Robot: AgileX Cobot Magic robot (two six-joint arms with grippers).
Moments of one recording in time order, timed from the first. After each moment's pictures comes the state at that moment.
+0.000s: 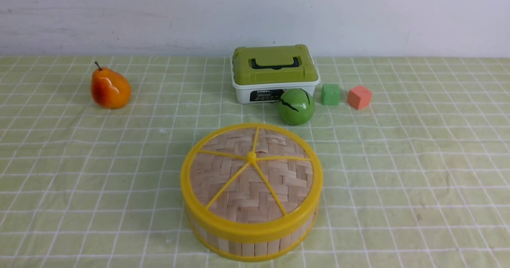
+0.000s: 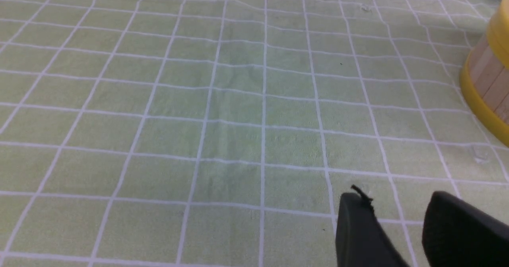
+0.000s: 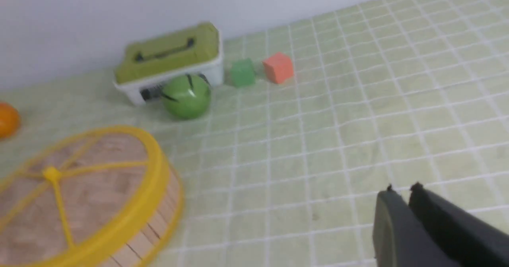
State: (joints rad) right arm 0.00 0.36 -0.57 0.15 0.66 0.10; left arm 0.00 -0.01 0.03 0.01 0.38 -0.16
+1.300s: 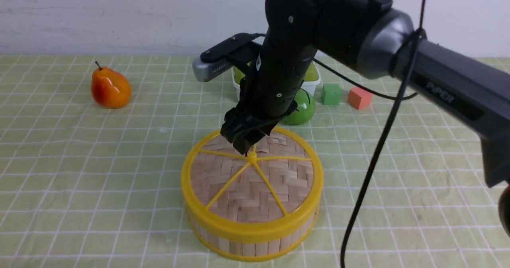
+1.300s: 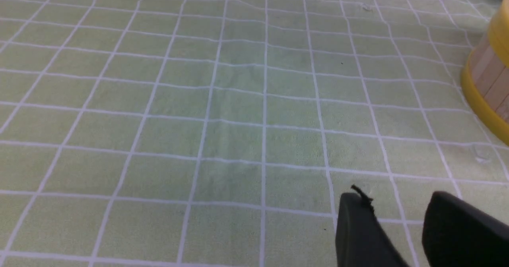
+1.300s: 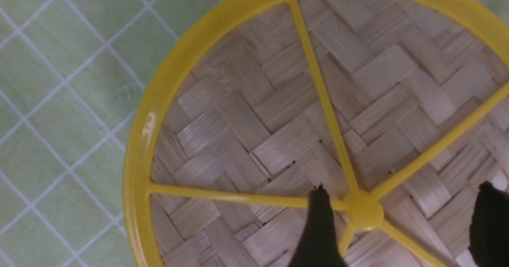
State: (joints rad) right arm 0.65 2.15 -2.12 0.13 1.24 -0.17; left arm 0.00 -0.01 0.03 0.01 0.38 -0.16
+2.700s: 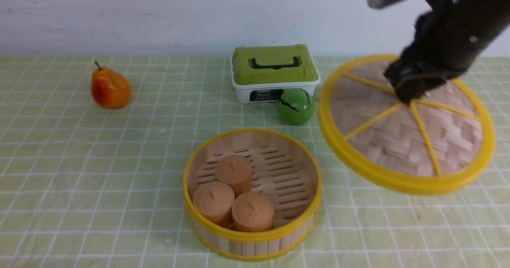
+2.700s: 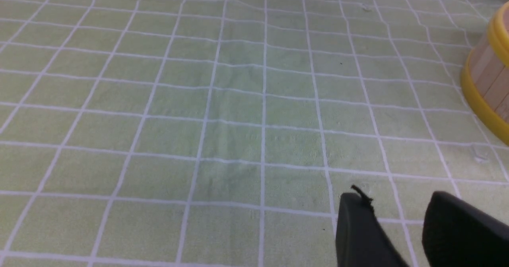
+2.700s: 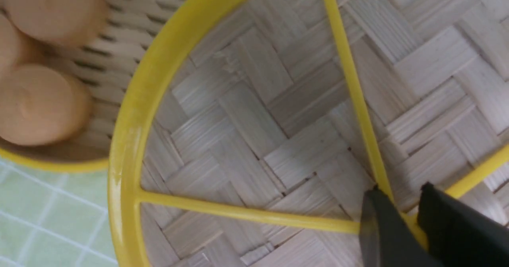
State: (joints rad) right arm 0.26 1.63 -1.60 0.08 1.22 -0.15; left arm 0.00 -0.01 0.03 0.01 0.38 -0.16
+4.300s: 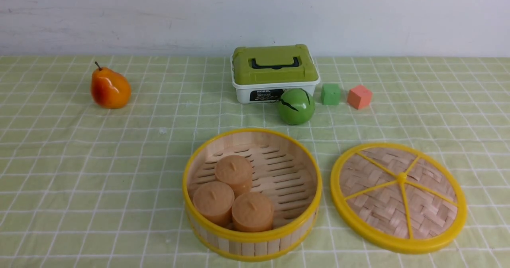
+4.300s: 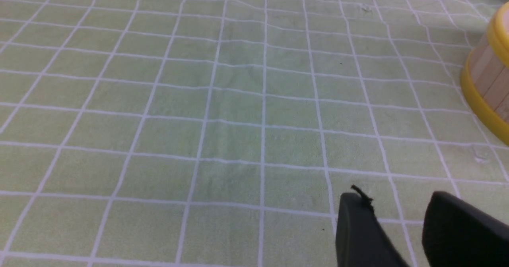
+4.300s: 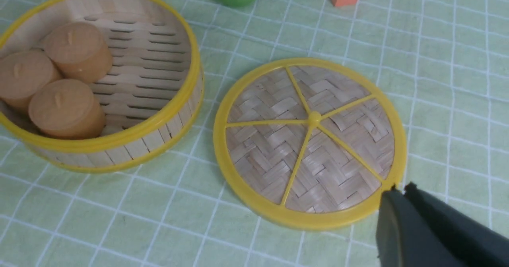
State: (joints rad) right arm 0.15 0.71 -0.84 0.17 0.83 -0.16; left arm 0.00 -0.01 0.03 0.01 0.38 -0.16
